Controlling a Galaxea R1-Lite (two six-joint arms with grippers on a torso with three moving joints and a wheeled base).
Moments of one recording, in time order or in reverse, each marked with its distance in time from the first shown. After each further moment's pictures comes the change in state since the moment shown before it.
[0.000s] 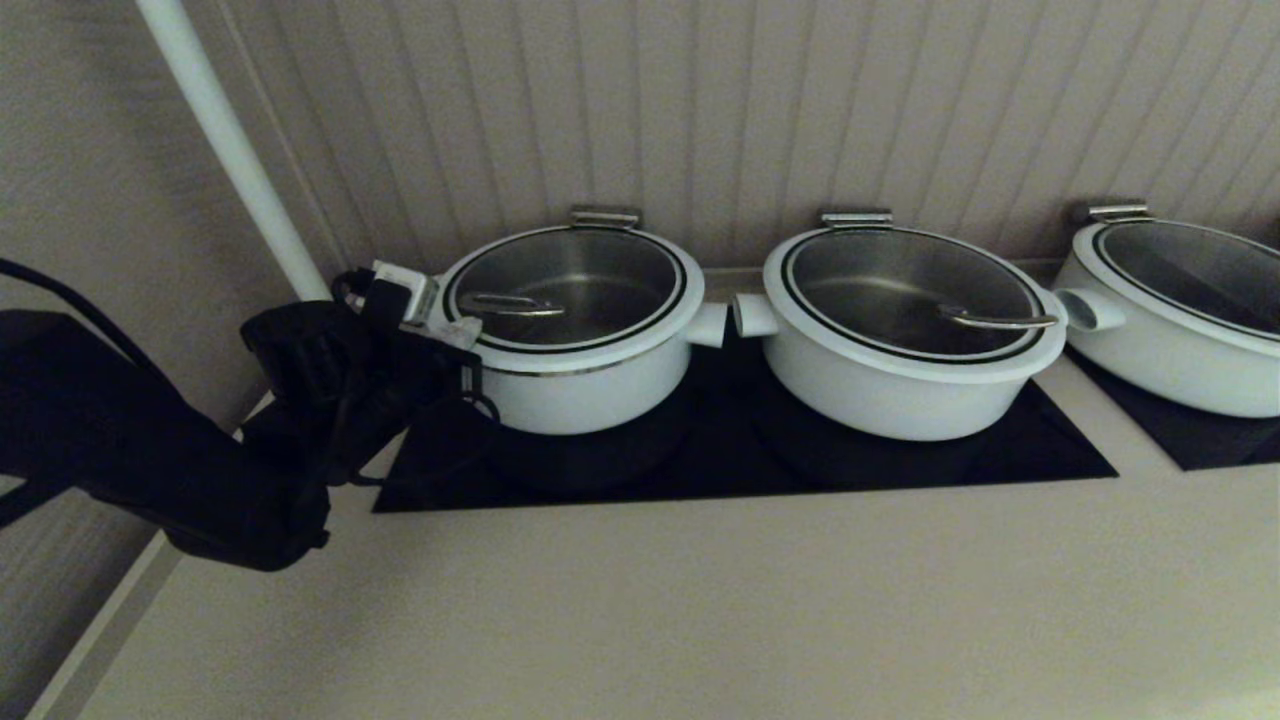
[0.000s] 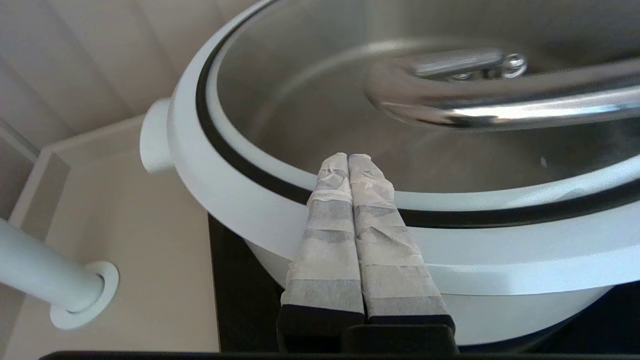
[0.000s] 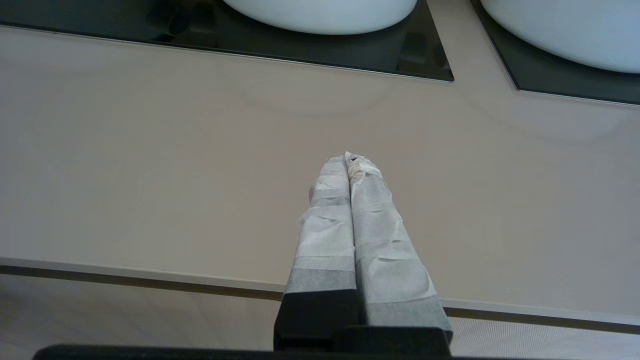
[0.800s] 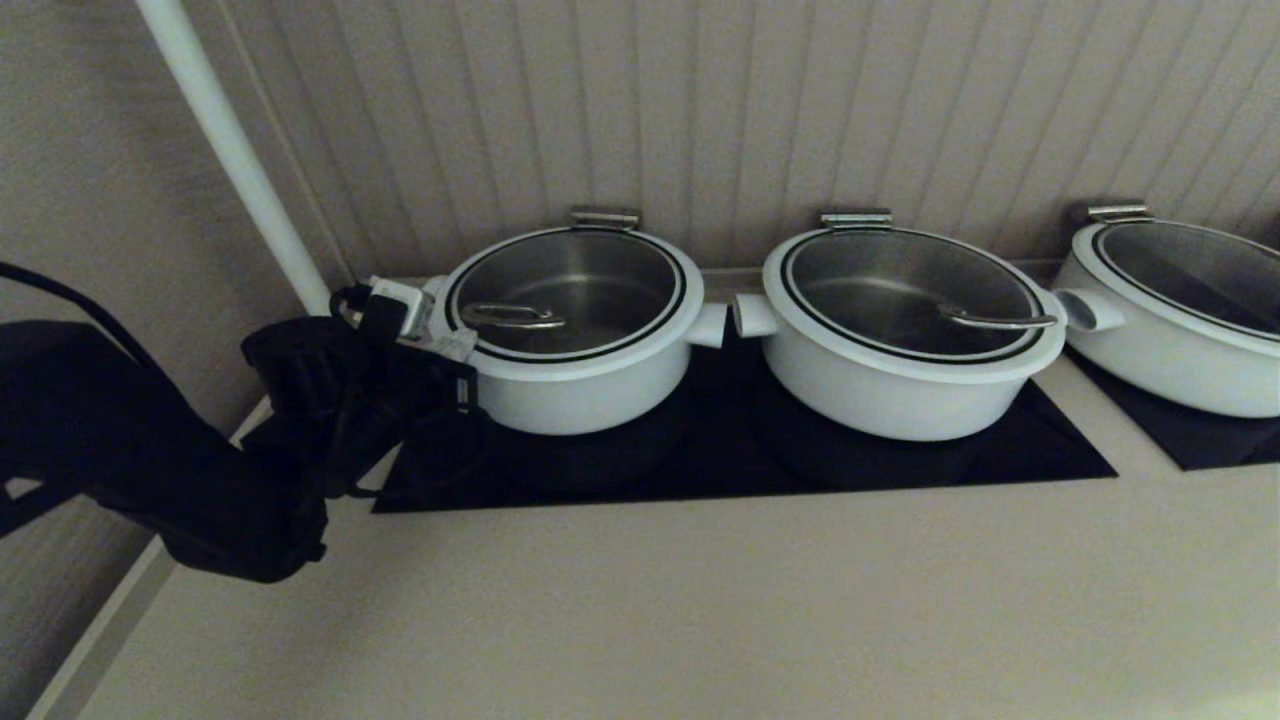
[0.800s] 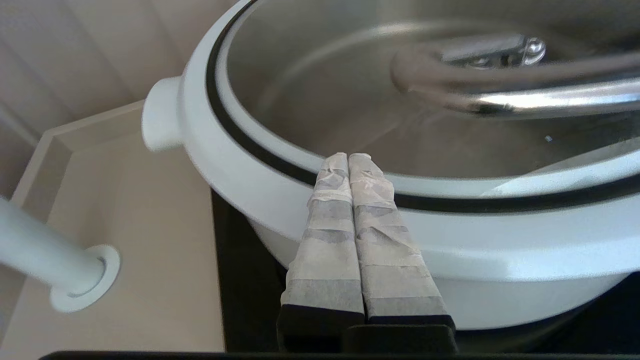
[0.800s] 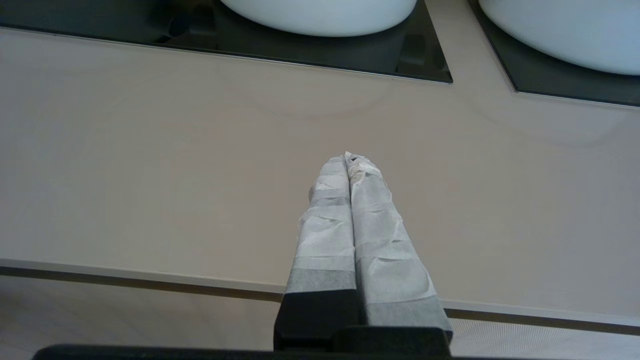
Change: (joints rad) left arm 0.023 0.022 0.036 -0.022 -0.001 0.001; right arm 0.000 0.000 0.003 -0.006 -0.001 -0.002
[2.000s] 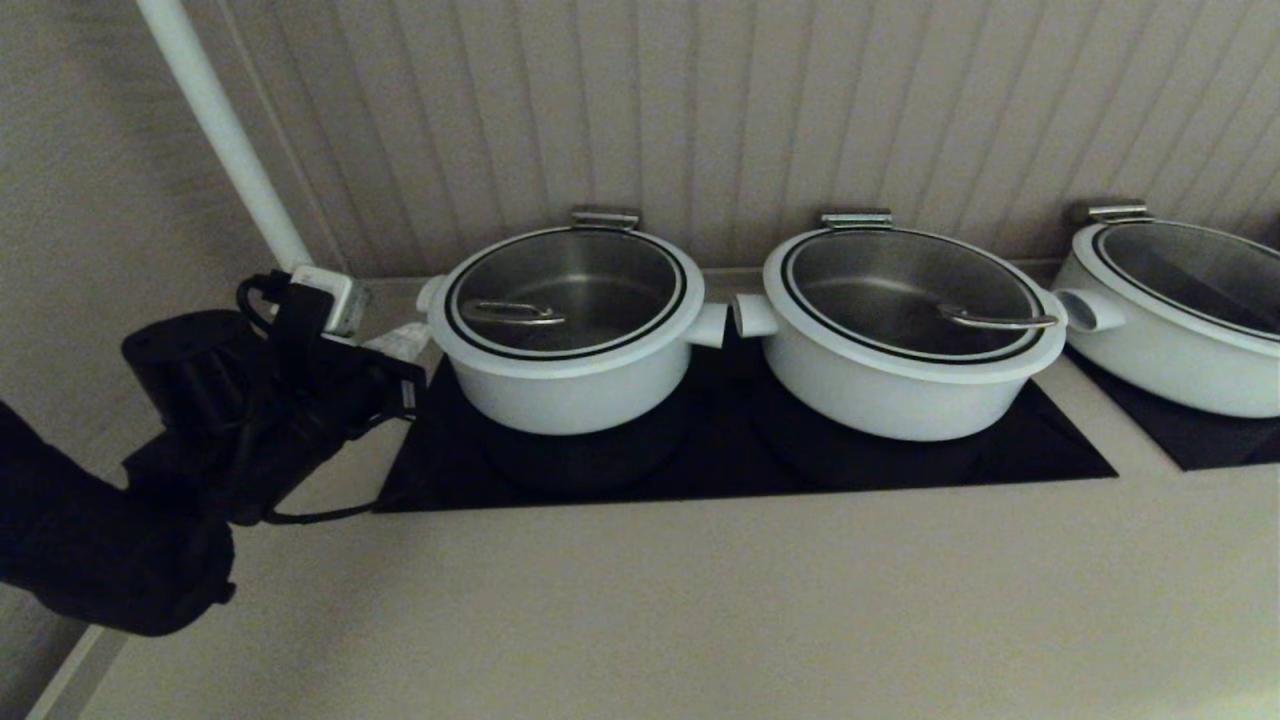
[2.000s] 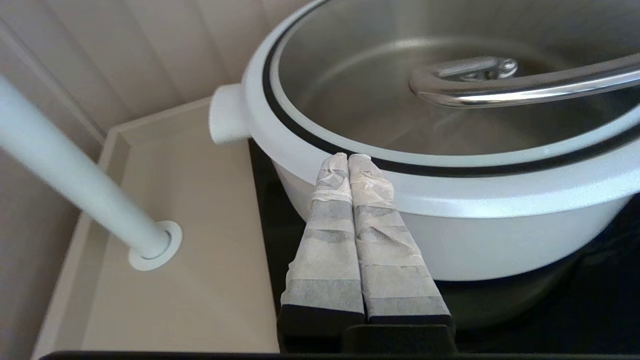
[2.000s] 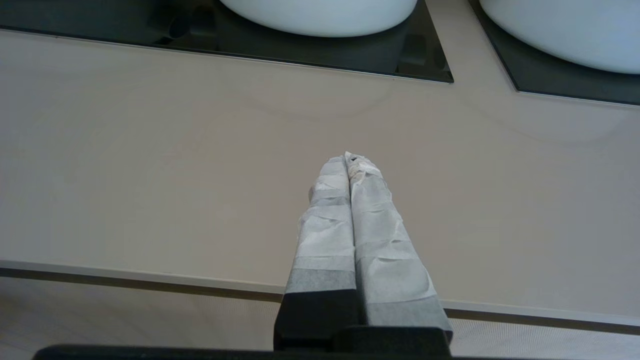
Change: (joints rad) left arm 0.023 -0.216 0.164 0.009 -0.001 0.007; right arm 0.000 0.000 -0.001 0.000 0.000 0.006
